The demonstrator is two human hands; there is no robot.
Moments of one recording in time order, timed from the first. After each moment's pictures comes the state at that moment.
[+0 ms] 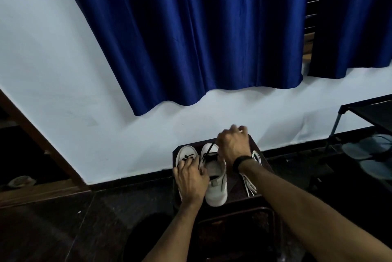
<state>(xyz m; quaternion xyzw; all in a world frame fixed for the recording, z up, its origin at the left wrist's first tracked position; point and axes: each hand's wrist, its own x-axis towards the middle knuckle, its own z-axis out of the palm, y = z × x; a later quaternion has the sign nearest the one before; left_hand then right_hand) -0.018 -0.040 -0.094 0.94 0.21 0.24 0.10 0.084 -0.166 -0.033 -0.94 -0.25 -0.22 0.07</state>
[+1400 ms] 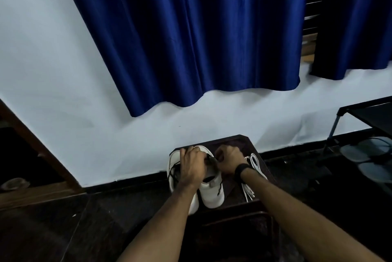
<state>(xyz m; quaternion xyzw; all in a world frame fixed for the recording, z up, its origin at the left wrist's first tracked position) 0.042 -0.026 -0.078 0.98 0.07 0.17 -0.02 0.085 -0.168 -0.059 -0.93 -0.16 0.09 0.33</state>
